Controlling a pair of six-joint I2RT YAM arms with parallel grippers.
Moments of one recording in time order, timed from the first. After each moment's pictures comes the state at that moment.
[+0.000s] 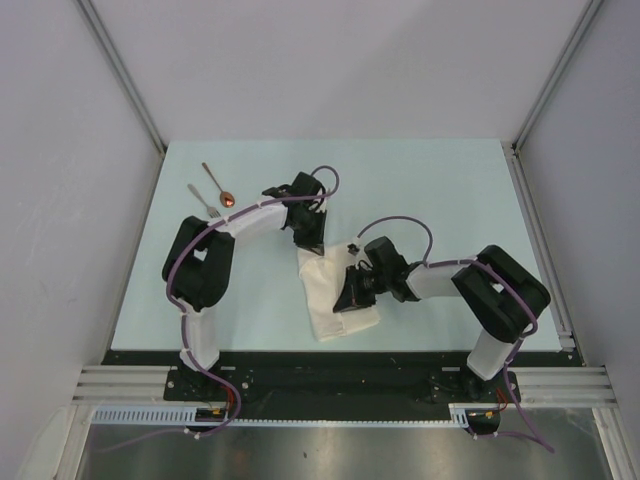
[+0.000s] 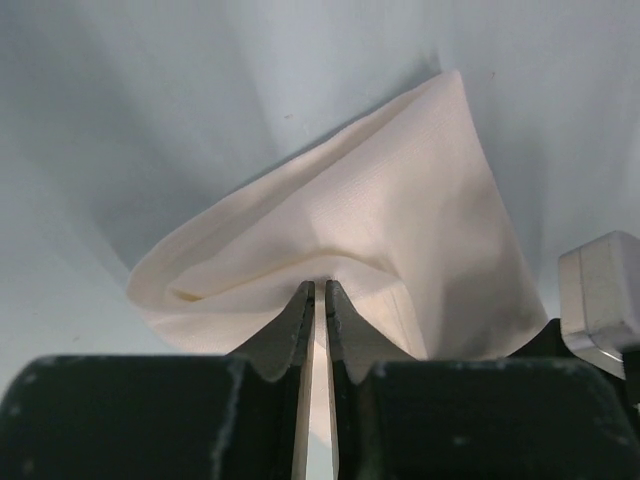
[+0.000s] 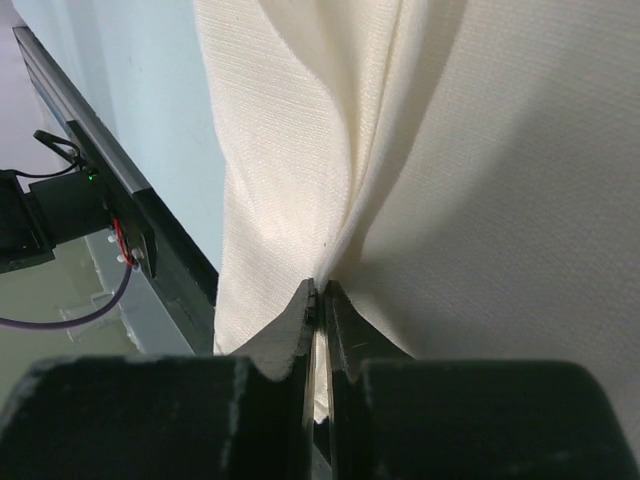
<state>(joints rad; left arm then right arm) -0.54 1.96 1.43 -0.63 0.22 -0.35 0.70 1.72 0.69 0.19 -0.58 0.73</state>
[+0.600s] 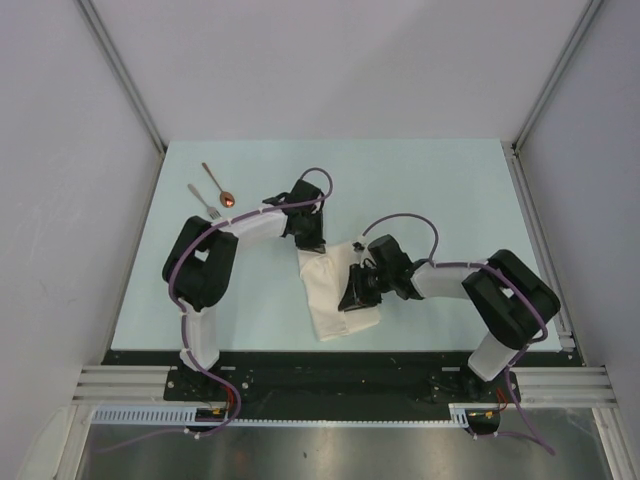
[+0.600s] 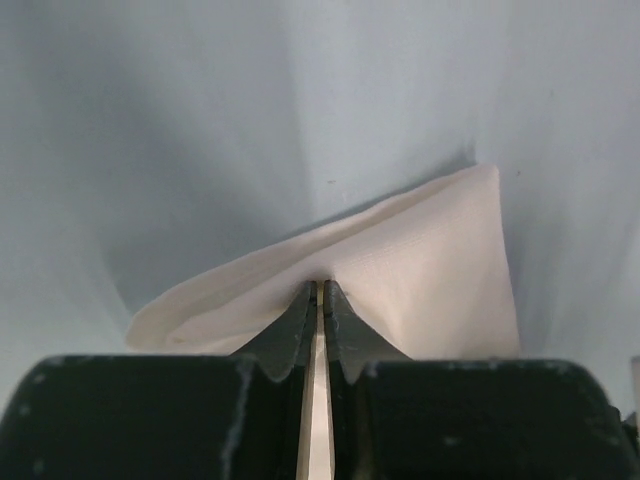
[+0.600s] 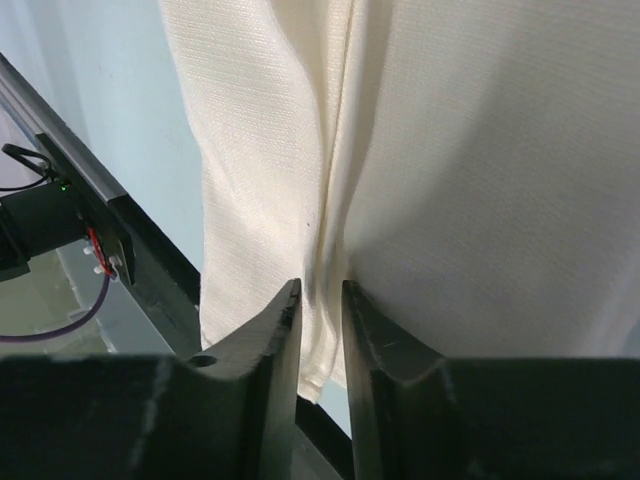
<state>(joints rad) -0.54 1.96 1.34 -0.44 0.15 -0.53 0.69 1.67 0.70 0.09 -0.52 0.69</state>
